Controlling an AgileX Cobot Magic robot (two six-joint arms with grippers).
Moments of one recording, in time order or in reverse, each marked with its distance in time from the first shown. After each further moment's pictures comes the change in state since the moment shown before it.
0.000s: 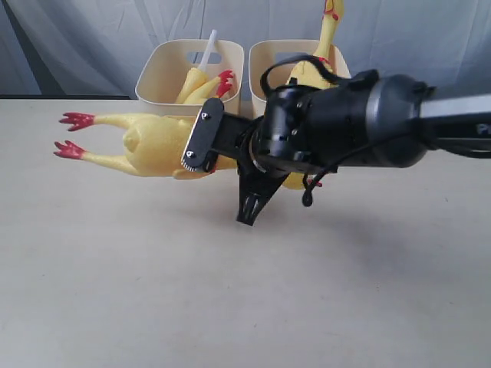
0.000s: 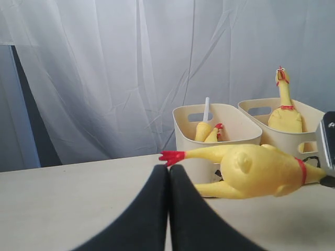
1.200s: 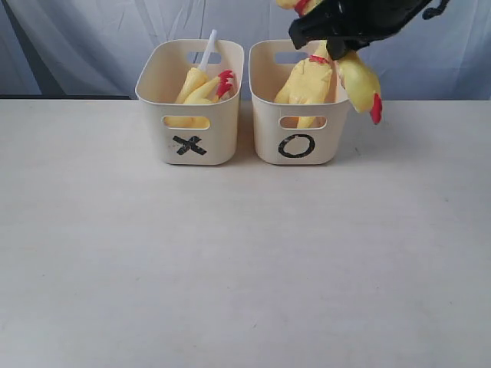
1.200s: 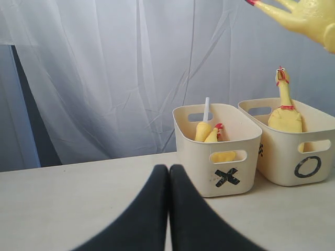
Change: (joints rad) left arm 0.000 0.000 0.000 0.000 0.000 0.000; right arm -0.326 -0.219 -0.378 0.632 0.430 -0.060
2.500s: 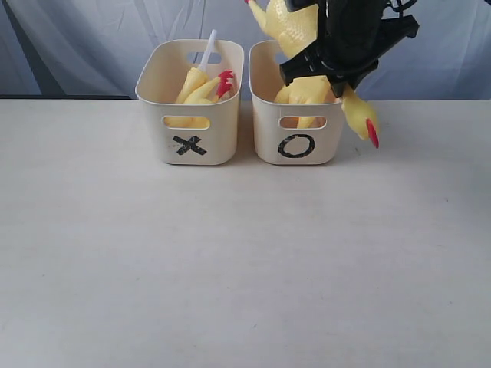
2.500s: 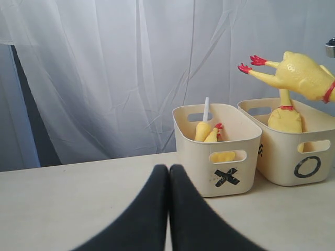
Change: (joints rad) left arm 0.000 0.000 0.000 0.000 0.000 0.000; right arm 0.000 0.352 -0.286 -0.180 0.263 0.177
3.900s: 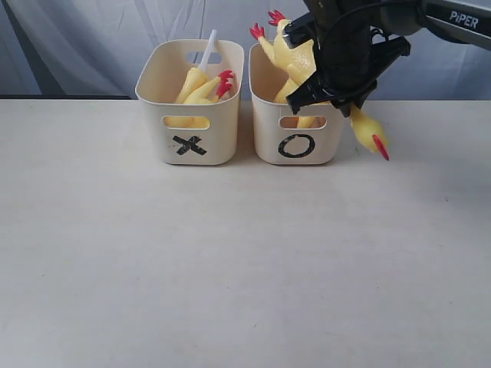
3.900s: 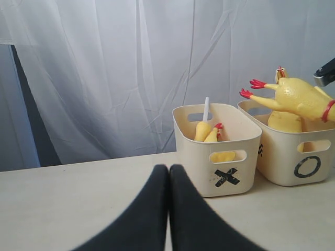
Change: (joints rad) left arm 0.000 0.000 0.000 0.000 0.000 0.000; right arm 0.000 0.113 0.000 -0.115 0.002 0.019
